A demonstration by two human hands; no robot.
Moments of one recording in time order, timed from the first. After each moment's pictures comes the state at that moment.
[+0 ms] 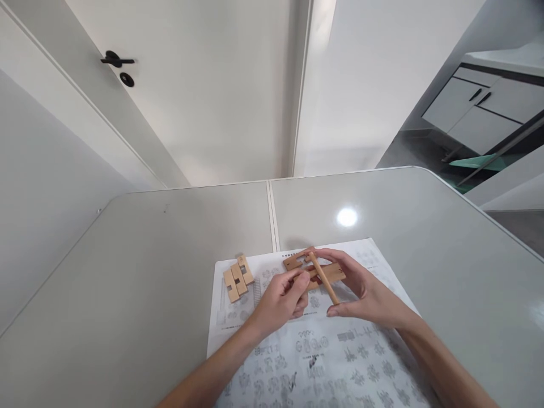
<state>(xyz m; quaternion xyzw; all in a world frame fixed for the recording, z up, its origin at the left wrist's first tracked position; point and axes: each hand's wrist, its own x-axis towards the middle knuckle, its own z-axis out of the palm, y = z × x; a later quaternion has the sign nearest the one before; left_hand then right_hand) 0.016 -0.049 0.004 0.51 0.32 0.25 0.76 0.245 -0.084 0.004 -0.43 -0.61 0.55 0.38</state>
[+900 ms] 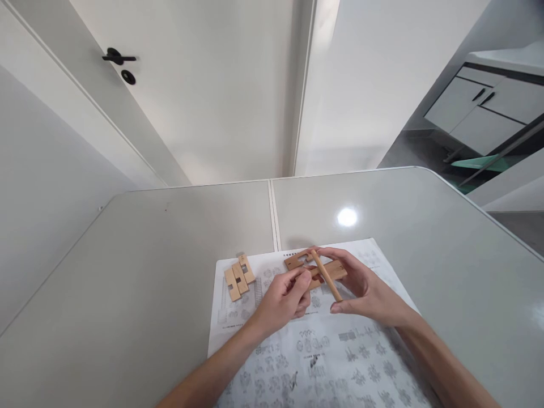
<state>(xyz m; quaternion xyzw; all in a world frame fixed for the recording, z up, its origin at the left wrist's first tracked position) 0.016 -0.052 0.004 0.50 0.33 0.25 0.76 0.244 -0.082 -0.002 -0.41 -0.57 0.58 0.41</state>
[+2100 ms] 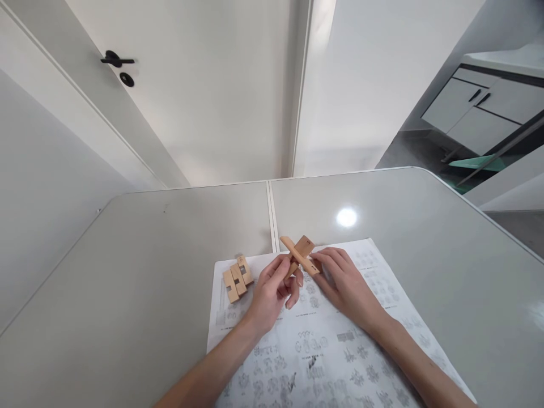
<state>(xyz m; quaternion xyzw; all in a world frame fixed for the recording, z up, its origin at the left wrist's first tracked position) 0.016 -0.042 0.005 0.36 0.31 0.38 0.79 0.218 -0.076 -0.032 -0.54 -0.76 0.14 0.34</state>
